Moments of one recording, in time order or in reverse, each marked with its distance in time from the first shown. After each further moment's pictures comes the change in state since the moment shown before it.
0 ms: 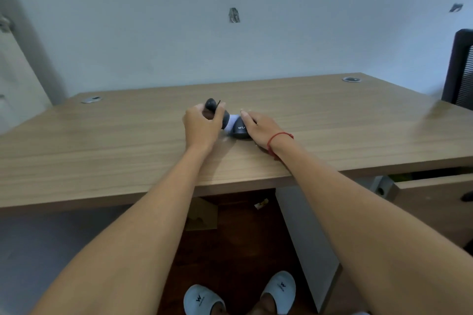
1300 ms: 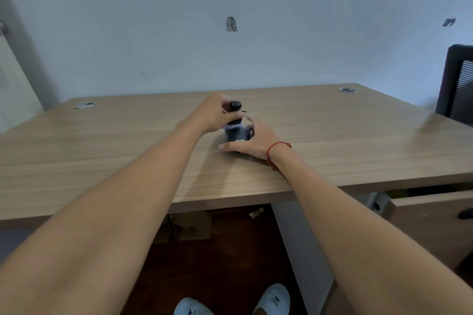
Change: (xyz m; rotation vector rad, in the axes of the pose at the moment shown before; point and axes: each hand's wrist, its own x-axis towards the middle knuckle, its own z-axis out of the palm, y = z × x) left_hand 0.051 0.034 0.015 0.258 -0.667 0.178; right_hand -0.006 0.004 -0.013 0.044 -0.075 0.128
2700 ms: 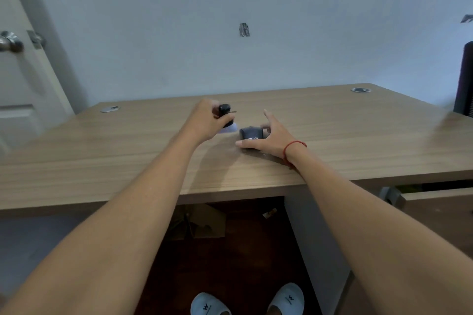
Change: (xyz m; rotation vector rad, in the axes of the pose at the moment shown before) left_hand -0.044 -0.020 -0.022 -0.036 0.213 -0.096; right_hand -0.012 0.001 -0.001 0.125 0.013 -0.009
